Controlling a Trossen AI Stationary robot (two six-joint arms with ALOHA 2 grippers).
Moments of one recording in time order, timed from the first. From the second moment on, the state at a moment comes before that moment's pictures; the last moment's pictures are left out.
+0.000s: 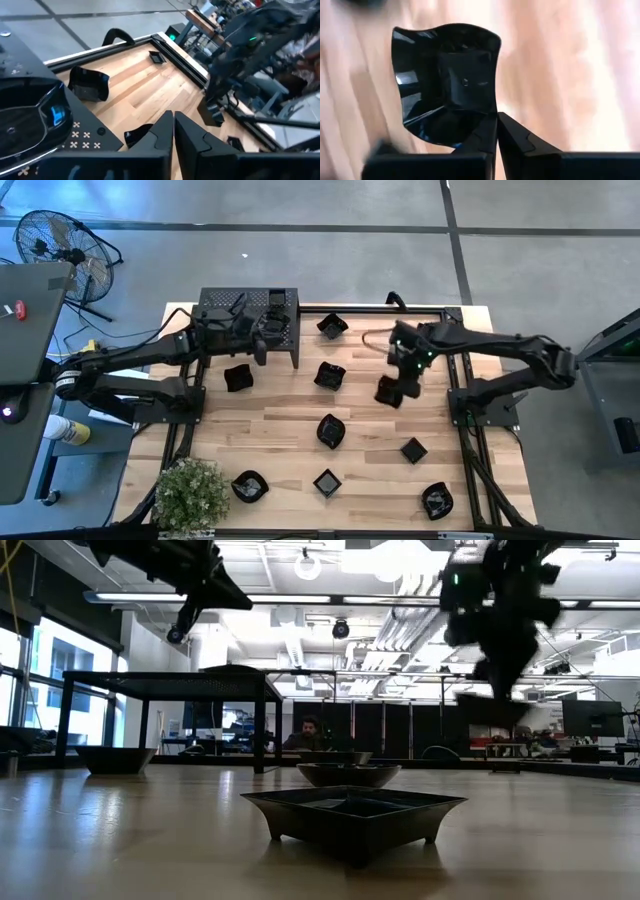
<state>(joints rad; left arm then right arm) 0.35 0.93 0.75 -0.11 0.00 -0.58 -0.41 1.26 0.91 -0.94 -0.25 -0.05</state>
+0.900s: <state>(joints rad) 0.22 1.24 1.12 -0.23 -0.17 -0.33 -0.22 1.62 1.59 -0.73 0.29 0.18</state>
